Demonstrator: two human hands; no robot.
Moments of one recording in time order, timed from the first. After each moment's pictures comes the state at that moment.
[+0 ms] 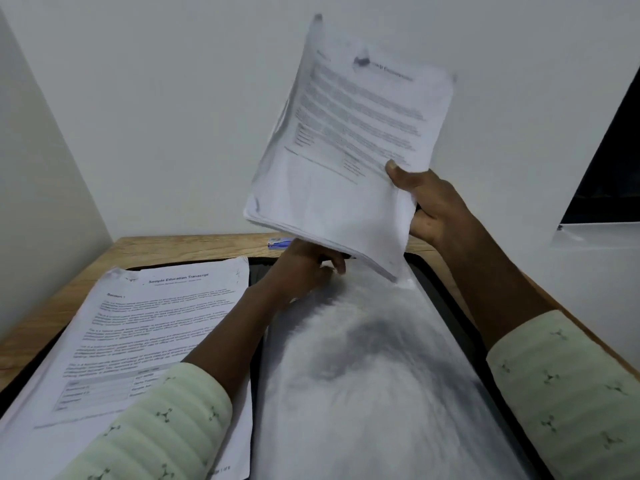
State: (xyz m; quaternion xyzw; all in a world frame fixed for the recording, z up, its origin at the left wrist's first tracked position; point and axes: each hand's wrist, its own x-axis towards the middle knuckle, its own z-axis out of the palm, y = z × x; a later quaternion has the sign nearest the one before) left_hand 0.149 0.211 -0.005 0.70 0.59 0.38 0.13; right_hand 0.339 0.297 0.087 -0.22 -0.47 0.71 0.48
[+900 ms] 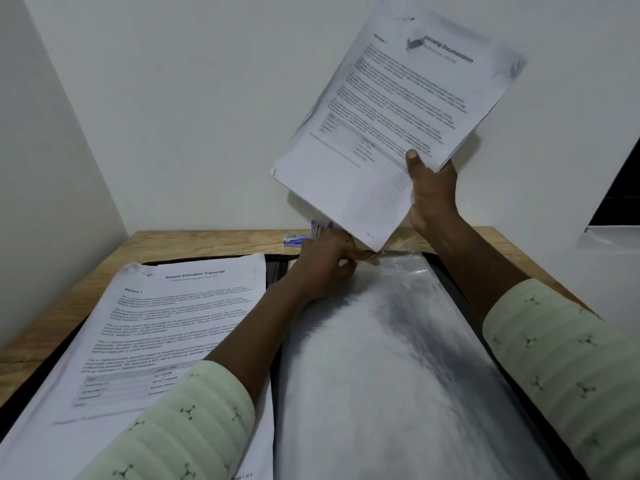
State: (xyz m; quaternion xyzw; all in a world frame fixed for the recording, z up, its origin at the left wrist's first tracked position) left_hand 0.146 0.224 -0.008 0.75 0.57 0.33 0.02; right_hand 0.292 0.339 0.070 -0.26 -0.49 0.53 0.65
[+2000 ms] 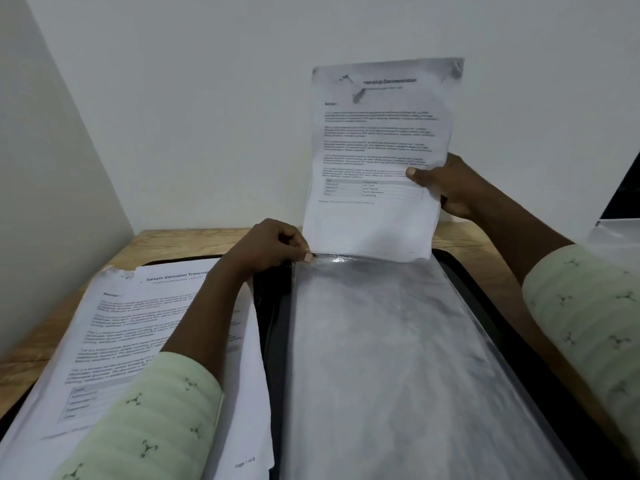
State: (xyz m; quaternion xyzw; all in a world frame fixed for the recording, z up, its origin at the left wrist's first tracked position) left_hand 0.066 0.195 0.020 0.60 0.67 0.36 0.24; right_hand 0.330 0.382 0.073 -0.27 -0.68 0.54 0.41
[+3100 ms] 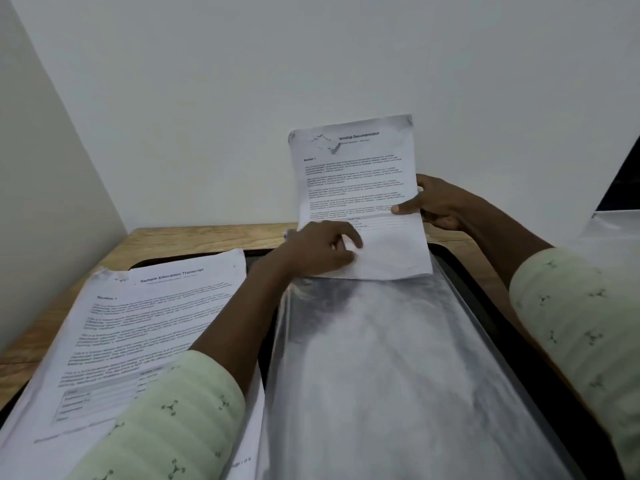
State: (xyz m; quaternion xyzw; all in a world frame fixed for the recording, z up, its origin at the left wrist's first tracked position) left_hand 0.134 0.216 0.020 0.70 0.66 0.24 0.14; right_hand 0.331 0.389 0.043 -0.31 -0.68 0.61 0.27
